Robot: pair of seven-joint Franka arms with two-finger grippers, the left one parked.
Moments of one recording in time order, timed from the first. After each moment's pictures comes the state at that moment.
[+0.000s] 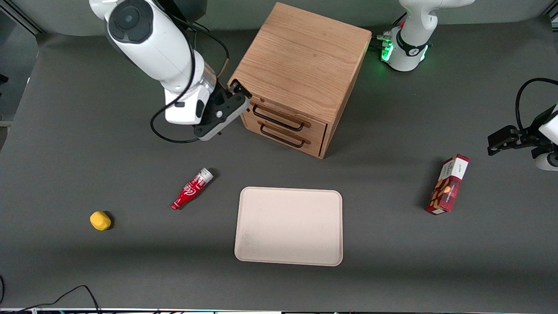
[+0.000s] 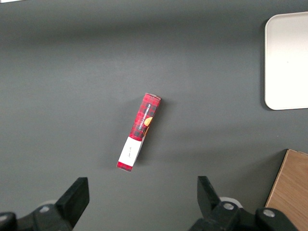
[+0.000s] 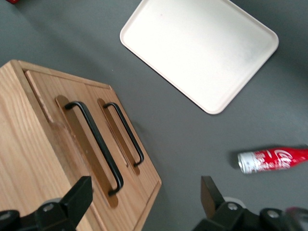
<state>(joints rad) 0.08 0.30 0.61 -1.45 0.03 1.79 0.05</state>
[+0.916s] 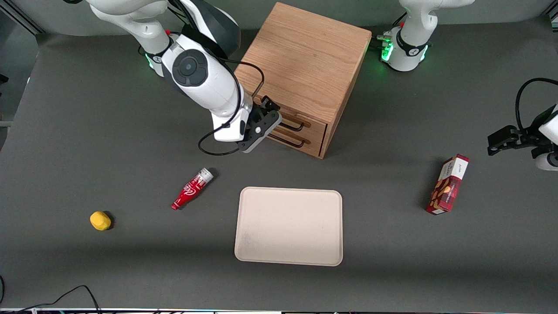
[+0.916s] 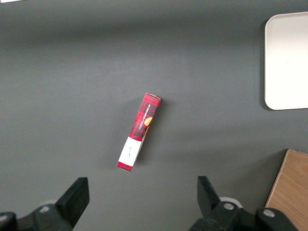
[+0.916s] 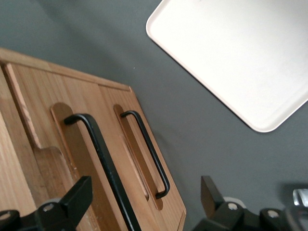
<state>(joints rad) 0.10 0.40 0.68 -1.60 0.03 2.01 0.05</state>
